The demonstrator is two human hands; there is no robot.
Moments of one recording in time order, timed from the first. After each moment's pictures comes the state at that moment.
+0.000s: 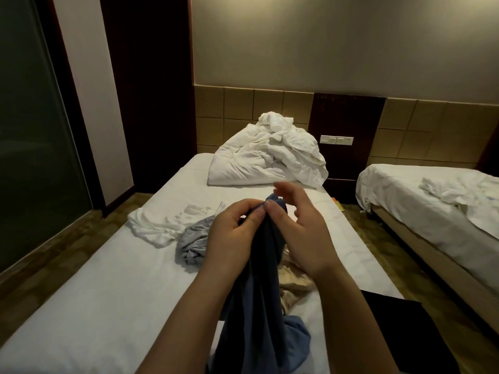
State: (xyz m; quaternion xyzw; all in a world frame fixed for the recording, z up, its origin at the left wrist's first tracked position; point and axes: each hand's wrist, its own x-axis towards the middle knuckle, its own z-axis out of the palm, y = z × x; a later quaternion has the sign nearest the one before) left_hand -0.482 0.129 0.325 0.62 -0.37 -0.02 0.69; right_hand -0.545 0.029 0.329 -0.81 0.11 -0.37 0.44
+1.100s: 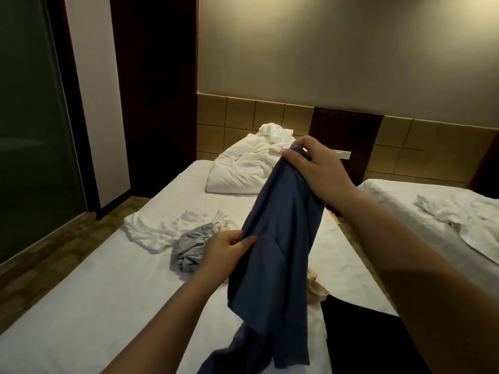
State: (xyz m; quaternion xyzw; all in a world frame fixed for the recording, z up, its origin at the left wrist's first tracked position) left_hand -0.421 0.110 0.275 0.72 -0.33 -0.09 0.61; right_hand -0.504 -0.036 0.413 -0.89 0.08 -0.39 0.24
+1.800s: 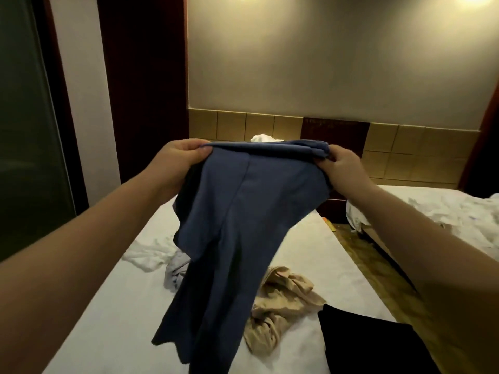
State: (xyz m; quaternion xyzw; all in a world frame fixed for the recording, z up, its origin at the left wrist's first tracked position) left_hand -0.384 0.142 0.434 0.66 -0.37 -0.05 0.66; right_hand -0.526 -0.095 0.432 -0.85 0.19 -0.41 0.26
